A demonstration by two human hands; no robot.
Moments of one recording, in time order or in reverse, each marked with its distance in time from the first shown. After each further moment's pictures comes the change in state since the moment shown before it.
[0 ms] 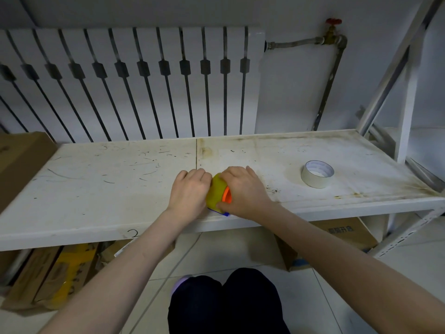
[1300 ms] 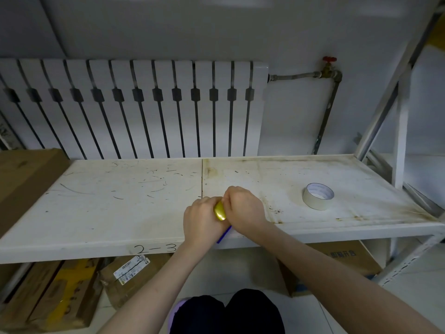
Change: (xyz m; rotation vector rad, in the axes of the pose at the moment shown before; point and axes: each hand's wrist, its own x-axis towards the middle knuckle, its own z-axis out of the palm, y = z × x) left_hand -0.018 0.032 -0.018 -0.603 0.048 -0.435; right_hand 0.005 -0.031 -0.007 0.129 0.163 0.214
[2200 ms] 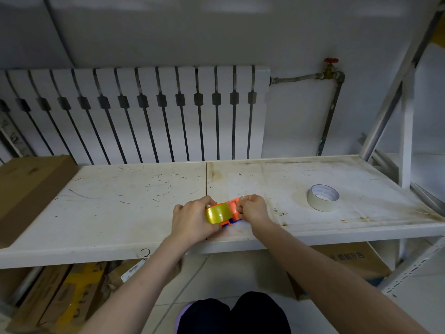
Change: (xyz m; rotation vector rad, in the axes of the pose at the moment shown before) left_hand 0.016 -0.028 -0.025 0.169 -0.229 -0.010; right_hand 0.020 0.020 0.022 0.967 -0.026 0.734
